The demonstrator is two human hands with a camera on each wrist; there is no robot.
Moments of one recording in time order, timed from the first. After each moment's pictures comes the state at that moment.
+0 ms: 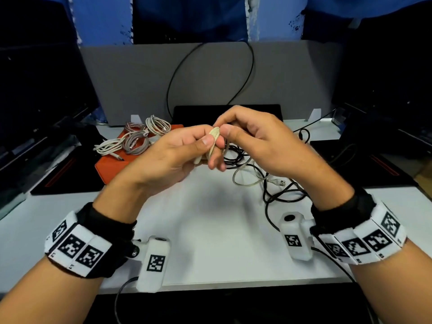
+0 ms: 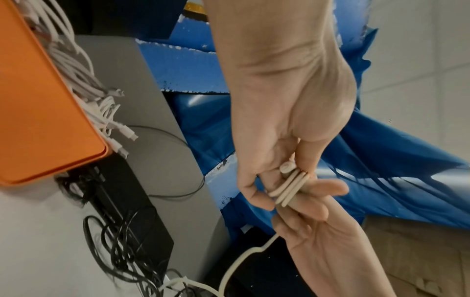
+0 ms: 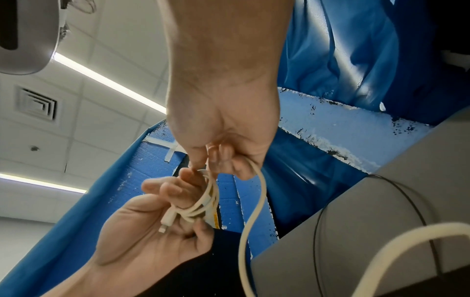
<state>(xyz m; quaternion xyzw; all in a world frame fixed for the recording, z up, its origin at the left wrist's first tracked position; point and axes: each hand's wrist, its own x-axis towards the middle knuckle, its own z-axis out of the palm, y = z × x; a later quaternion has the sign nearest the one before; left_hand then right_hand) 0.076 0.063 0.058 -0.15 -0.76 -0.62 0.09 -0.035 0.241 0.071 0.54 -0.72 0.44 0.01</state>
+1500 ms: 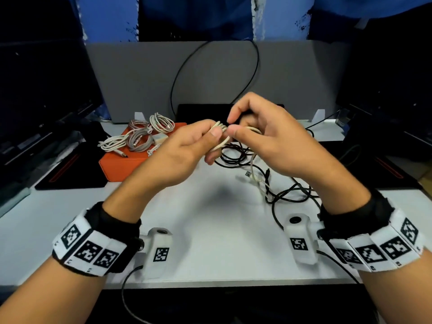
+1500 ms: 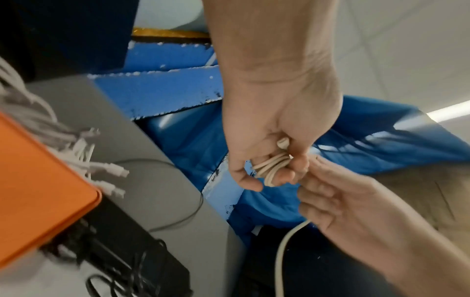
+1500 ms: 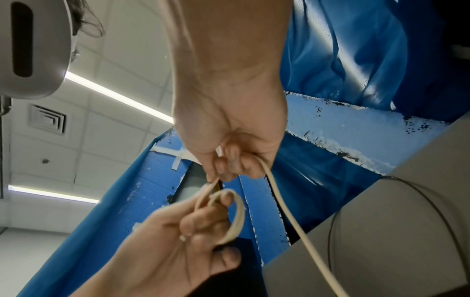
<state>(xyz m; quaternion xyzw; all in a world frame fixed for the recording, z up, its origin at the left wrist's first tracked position) 0.068 0.062 0.053 -0.13 -0.86 -0.44 0.20 -0.031 0.245 0.076 0.52 -0.72 0.47 -0.01</state>
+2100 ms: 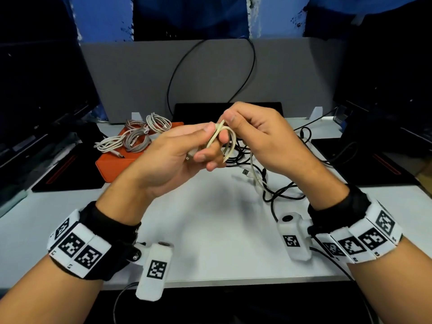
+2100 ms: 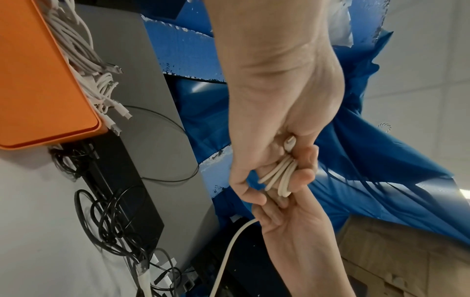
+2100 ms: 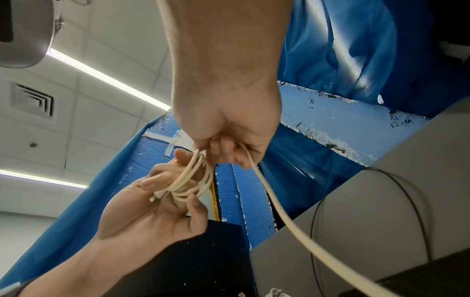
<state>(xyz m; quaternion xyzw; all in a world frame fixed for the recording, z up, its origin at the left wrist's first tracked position) 0.078 0.072 0.059 -0.12 -0.68 -0.73 0.05 -0.039 0.233 0.064 0.52 -0.70 0.48 0.07</state>
